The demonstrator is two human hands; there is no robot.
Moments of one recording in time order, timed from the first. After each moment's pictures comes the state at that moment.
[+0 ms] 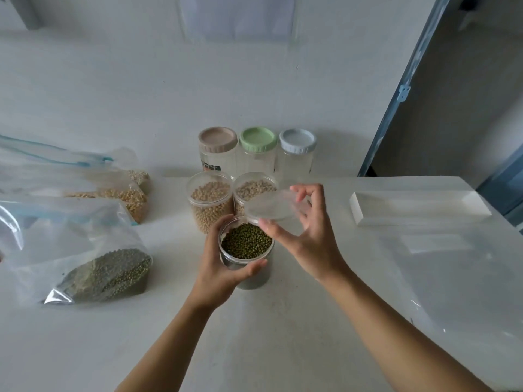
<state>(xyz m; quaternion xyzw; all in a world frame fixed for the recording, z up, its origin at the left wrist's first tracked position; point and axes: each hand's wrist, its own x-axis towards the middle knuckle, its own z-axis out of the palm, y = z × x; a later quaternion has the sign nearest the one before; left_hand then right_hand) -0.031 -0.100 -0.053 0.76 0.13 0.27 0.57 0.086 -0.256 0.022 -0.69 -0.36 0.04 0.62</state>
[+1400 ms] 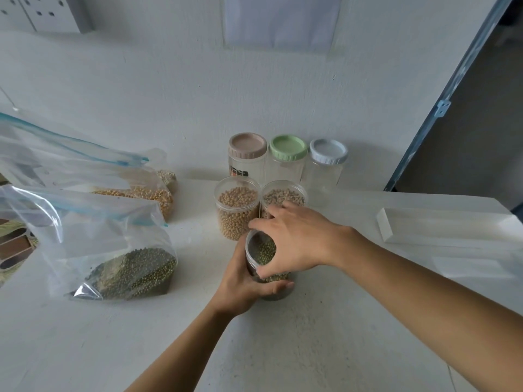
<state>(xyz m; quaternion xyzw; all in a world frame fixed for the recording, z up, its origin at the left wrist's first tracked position) -0.031 -0.091 -0.060 0.73 0.12 0.22 0.64 0.077 -0.189 0.091 -0.80 -0.59 0.09 -0.07</state>
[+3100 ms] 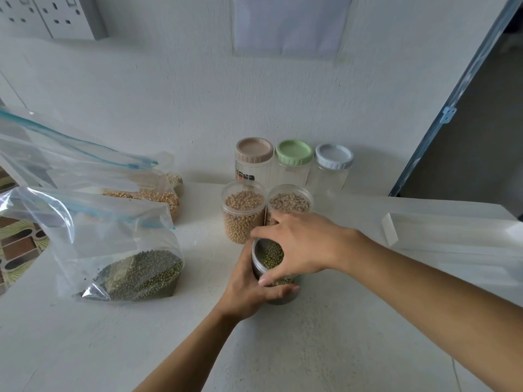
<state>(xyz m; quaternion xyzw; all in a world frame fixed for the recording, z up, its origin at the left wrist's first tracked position) -0.032 -0.088 -0.066 0.74 0.12 0.23 0.62 0.082 -0.186 0.089 -0.78 -0.62 0.09 -0.09</state>
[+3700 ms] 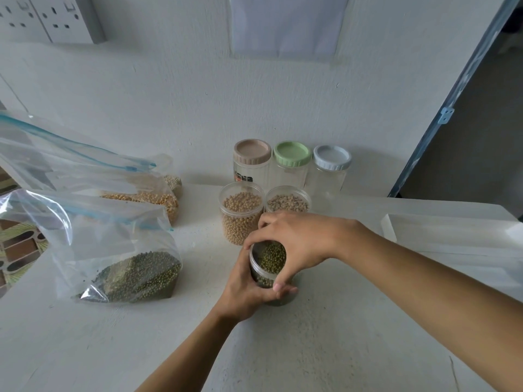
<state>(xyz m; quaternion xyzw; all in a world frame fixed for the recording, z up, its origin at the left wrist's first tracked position) -0.032 -0.092 -0.062 0.74 0.13 0.23 0.62 0.100 -0.180 0.091 -0.73 -0.66 0.17 -0.05</state>
